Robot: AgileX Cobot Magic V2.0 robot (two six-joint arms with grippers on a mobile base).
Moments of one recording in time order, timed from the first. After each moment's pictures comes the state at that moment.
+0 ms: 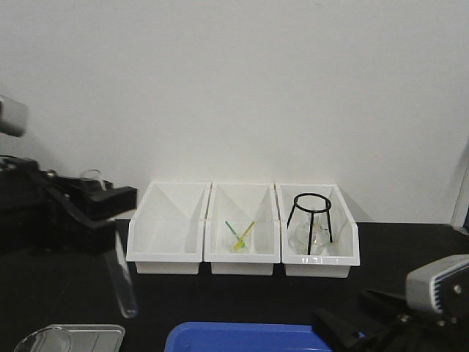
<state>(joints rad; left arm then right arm) -0.39 1.13 -1.10 -0.60 0.40 0.51 0.57 0.95 -0.57 0.06 -0.01 0.05</state>
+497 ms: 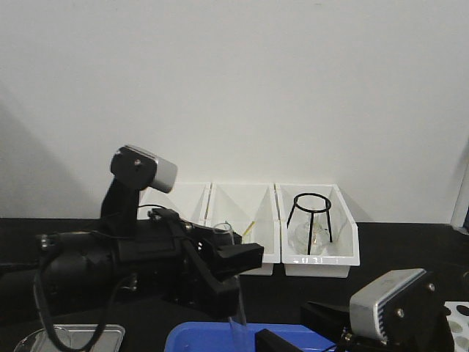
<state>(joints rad) -0.57 1.37 -1.10 -1.32 0.43 1.19 0.73 1.05 -0.57 0.08 -0.14 0.05</state>
